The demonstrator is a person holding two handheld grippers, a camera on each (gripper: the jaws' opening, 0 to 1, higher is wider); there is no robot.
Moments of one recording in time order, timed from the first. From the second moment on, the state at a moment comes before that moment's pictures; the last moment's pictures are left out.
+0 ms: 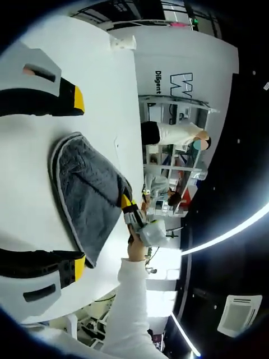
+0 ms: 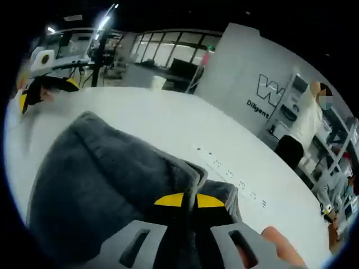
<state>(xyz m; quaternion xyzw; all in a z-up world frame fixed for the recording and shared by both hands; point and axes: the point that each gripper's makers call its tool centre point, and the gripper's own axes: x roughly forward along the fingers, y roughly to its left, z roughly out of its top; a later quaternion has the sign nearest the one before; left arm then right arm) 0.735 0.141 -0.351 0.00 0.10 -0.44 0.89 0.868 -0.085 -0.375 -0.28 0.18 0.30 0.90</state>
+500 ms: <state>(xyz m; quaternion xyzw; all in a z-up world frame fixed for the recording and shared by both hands) 0.743 0.149 -0.355 0.01 0.10 -0.41 0.91 0.905 -0.077 -0.304 -0.39 0.07 0.21 0.89</state>
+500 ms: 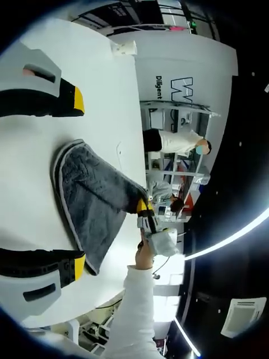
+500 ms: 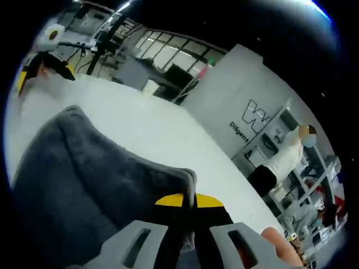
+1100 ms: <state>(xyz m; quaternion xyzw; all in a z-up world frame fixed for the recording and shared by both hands) 0.759 0.164 -0.366 0.01 0.12 -0.36 0.92 0.955 -0.003 -0.275 -0.46 0.02 0.17 0.87</state>
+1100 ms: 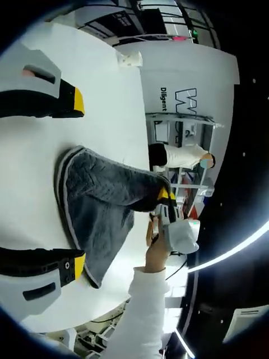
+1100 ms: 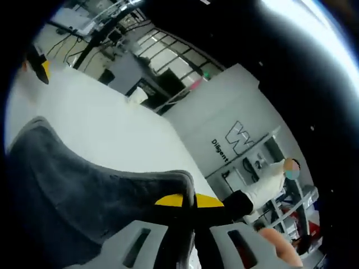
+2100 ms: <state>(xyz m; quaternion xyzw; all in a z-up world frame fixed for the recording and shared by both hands) 0.776 0.184 -0.360 -0.01 0.12 -0.32 0.94 1.034 0.033 -0.348 -0.45 0.08 0.14 0.88</state>
